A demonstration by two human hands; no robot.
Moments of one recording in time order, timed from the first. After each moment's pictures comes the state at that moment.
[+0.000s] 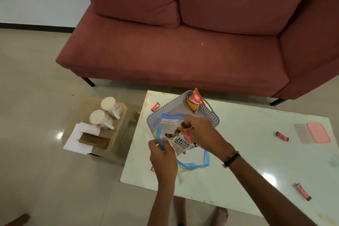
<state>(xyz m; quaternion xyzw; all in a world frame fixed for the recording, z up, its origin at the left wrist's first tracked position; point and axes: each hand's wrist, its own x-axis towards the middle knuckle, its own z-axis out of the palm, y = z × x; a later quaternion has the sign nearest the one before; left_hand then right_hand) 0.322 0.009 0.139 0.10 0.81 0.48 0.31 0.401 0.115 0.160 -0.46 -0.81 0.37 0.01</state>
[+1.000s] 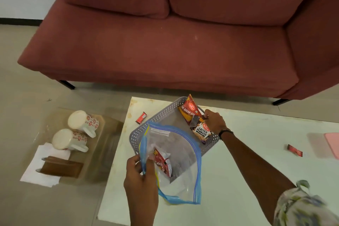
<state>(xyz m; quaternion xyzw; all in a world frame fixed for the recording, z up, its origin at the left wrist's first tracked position) 0.290 0.078 0.101 0.13 0.82 0.45 0.31 0.431 0.306 -0.060 -0.61 -0.73 0.31 -0.04</state>
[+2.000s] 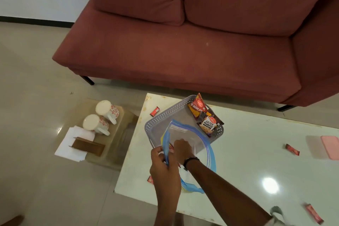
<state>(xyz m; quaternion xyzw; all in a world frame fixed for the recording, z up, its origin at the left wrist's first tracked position) 0.326 0.039 0.127 0.15 0.83 0.45 0.28 0.342 0.127 0.012 -0.49 -0.78 0.34 -0.17</state>
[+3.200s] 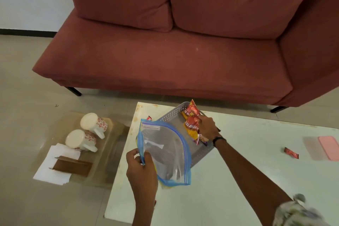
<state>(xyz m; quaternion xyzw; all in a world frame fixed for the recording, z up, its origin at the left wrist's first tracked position) 0.270 0.064 0.084 0.13 0.83 0.48 0.26 0.400 0.269 -0.030 -0.58 -0.74 0.34 0.03</state>
